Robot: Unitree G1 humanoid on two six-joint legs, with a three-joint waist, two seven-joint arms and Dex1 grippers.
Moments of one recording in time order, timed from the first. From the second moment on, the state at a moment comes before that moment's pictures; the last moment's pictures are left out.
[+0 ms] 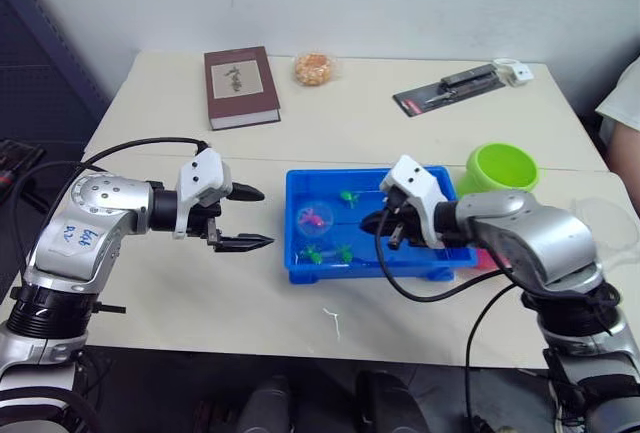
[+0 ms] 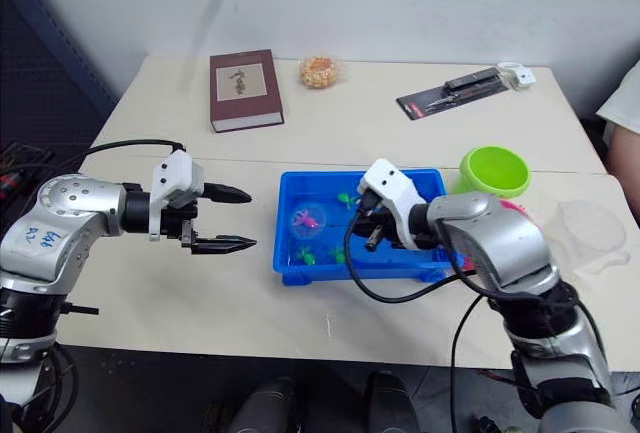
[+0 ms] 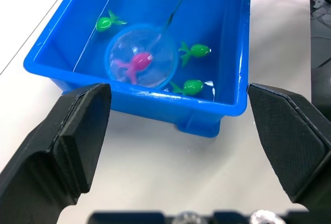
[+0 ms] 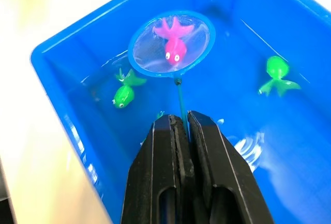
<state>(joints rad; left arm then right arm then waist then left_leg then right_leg) -0.55 0.84 -0.03 -0.11 -0.40 0.56 -1.13 -0.64 -0.68 0.13 -0.41 0.42 1.20 0.81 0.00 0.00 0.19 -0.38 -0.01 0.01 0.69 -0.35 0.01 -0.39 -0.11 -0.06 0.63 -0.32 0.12</state>
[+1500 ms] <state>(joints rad) -0.69 0.51 -0.06 0.09 -0.50 0.46 -1.19 0.41 -0.73 -0.81 -0.44 0.13 0.28 0.74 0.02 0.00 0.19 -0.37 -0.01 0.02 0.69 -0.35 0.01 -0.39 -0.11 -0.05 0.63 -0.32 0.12</state>
